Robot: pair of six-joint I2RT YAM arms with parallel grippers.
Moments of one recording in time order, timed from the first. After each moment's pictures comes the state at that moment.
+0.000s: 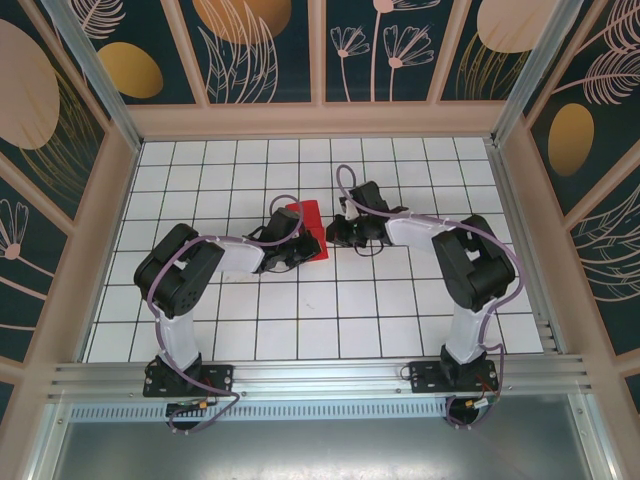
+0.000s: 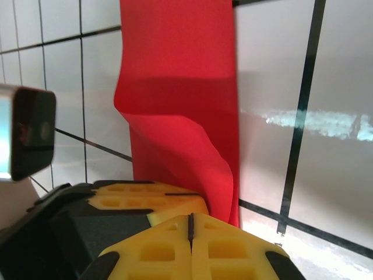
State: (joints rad) left arm -0.62 1.90 0.88 0.22 0.28 -1.00; right arm 0.55 1.85 1.08 -0.16 -0.47 0.66
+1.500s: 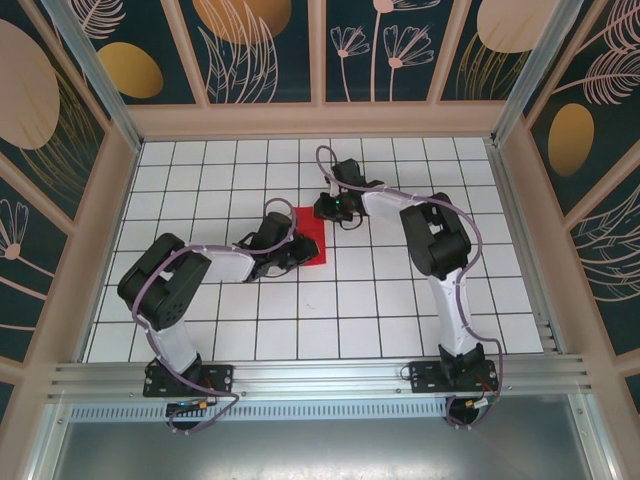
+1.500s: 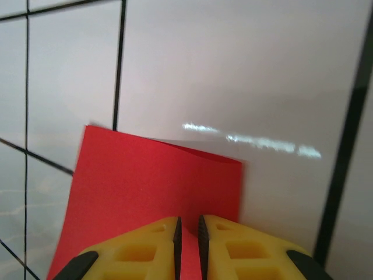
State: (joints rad) left arm -0.62 1.78 0.76 0.29 0.31 -1.00; right arm 0.53 2.22 1.54 -0.30 -0.36 0.53
